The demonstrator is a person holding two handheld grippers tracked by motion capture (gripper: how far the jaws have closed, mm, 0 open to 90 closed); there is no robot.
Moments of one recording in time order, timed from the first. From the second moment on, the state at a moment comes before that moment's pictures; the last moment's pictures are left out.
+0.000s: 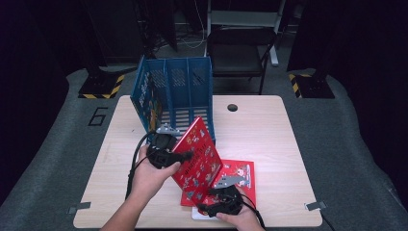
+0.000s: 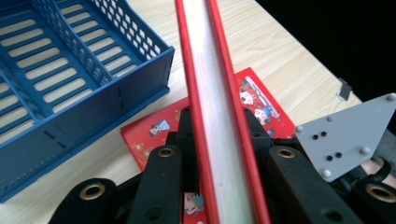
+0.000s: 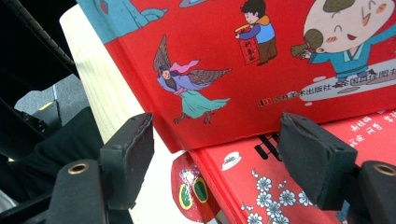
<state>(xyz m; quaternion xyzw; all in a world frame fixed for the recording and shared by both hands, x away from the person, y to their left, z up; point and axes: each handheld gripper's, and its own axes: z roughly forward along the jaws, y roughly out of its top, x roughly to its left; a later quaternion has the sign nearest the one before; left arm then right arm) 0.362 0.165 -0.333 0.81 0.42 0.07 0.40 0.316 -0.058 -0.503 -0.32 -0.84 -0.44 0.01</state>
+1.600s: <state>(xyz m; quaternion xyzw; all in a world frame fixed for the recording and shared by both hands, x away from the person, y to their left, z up) 0.383 0.164 -0.302 0.82 0.41 0.04 0.40 0.315 -0.057 -0.503 -0.34 -0.83 -0.44 0.00</state>
